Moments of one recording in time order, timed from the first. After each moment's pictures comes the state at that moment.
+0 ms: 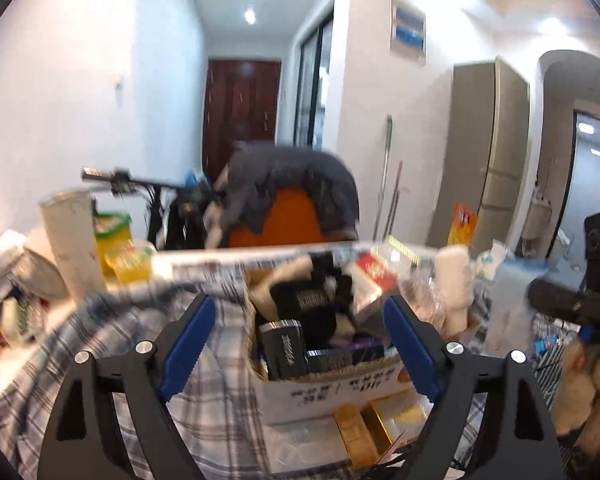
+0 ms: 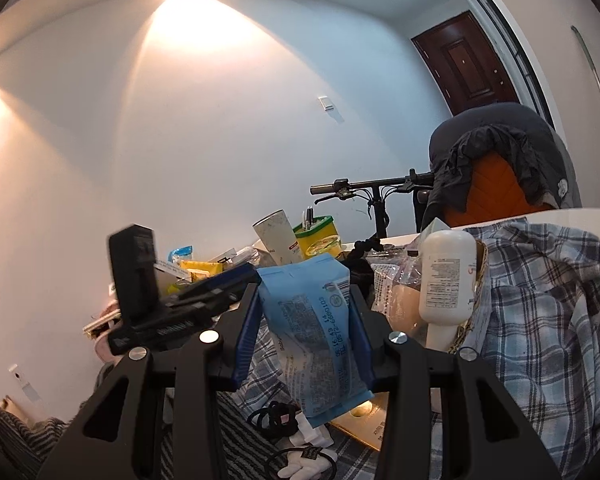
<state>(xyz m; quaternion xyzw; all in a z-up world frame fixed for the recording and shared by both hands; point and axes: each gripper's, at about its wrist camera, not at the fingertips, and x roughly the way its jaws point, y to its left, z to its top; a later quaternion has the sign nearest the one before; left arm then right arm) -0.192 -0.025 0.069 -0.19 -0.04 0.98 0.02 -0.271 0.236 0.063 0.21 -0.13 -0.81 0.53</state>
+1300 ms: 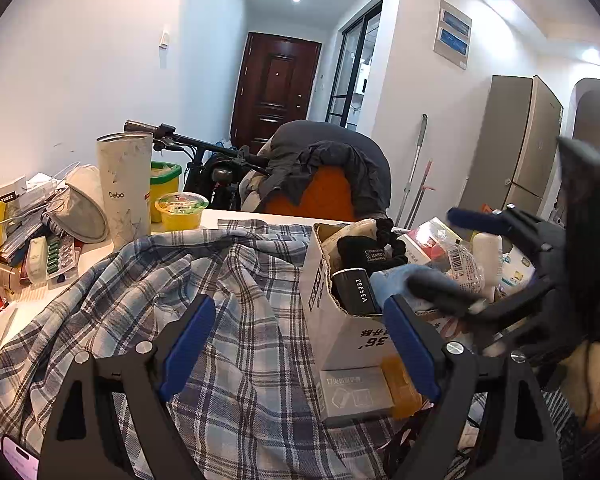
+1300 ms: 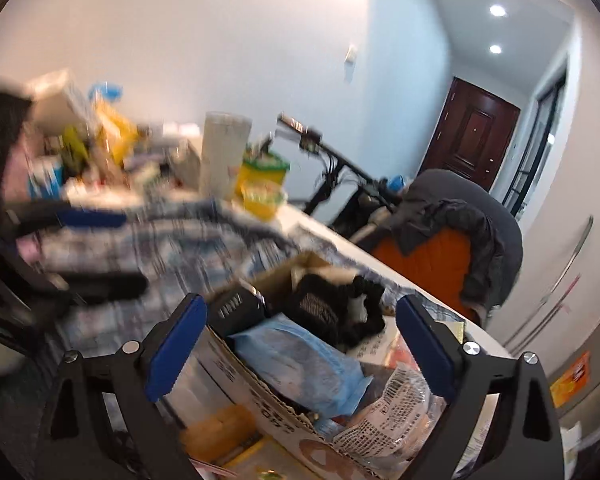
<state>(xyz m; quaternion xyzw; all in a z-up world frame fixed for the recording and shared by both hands) -0.160 -0.081 0.046 -0.24 -0.11 0.96 -0.02 -0.265 0.083 0.079 0.17 0.22 -0.87 0.42</state>
